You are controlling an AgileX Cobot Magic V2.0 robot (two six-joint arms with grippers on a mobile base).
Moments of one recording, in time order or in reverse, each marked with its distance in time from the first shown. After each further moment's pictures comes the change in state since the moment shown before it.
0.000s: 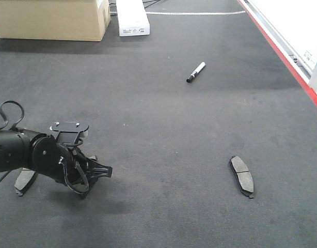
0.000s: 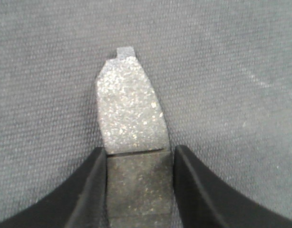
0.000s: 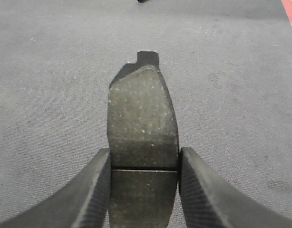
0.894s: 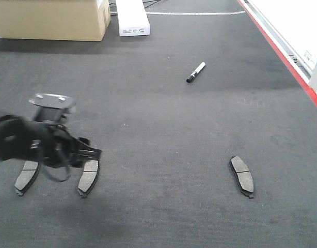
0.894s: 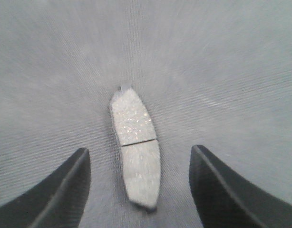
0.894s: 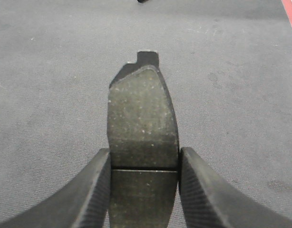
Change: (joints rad) left arm 0.000 -0.271 0.007 0.074 0.100 0.018; right arm 0.000 0.000 0.000 0.000 0.000 0.000
